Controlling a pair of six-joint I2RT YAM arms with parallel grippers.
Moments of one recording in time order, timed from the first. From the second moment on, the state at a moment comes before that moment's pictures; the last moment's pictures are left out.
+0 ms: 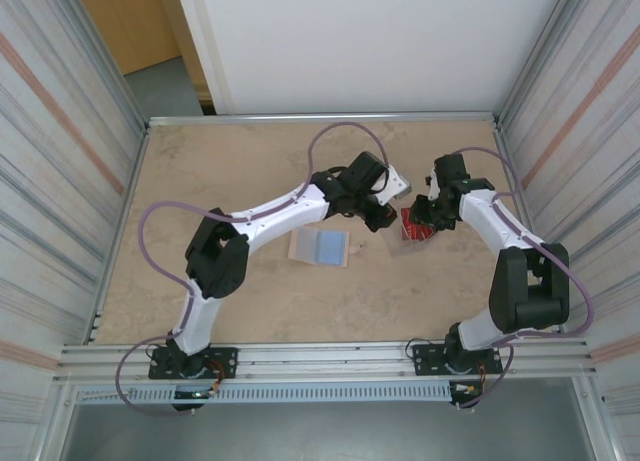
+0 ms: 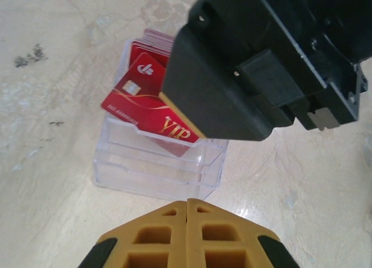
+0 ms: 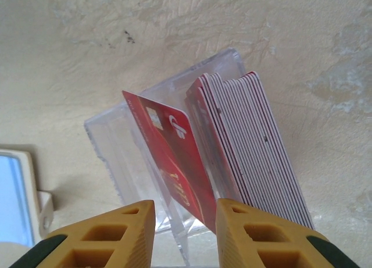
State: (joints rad) left arm -0.89 2.07 1.79 -0.57 0.31 0.02; right arm 0.12 1.51 1.05 -0.75 -0.15 0.31
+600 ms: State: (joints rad) left arm -0.86 2.23 1.75 -0.55 0.31 -0.01; right arm 0.20 1.53 1.06 -0.75 0.02 0.31
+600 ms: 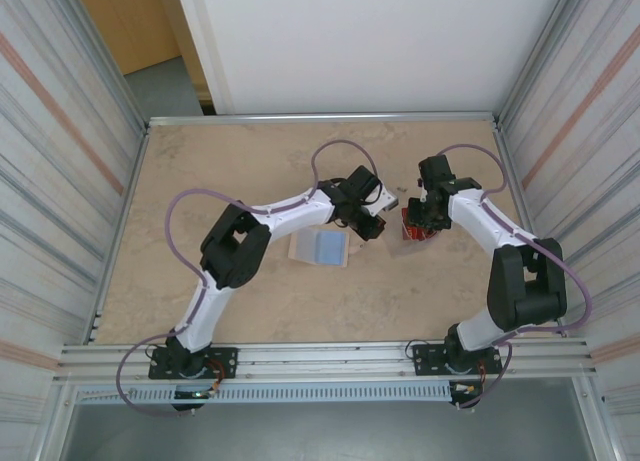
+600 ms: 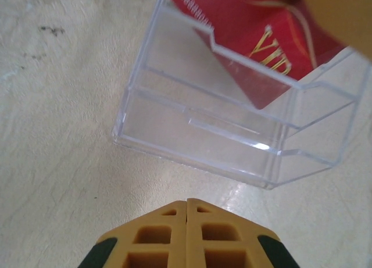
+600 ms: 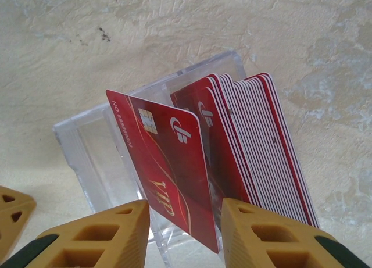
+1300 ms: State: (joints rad) left arm -0.86 2.30 1.80 -0.53 0.32 -0.03; right arm 0.21 1.55 1.06 -0.70 -0.08 0.32
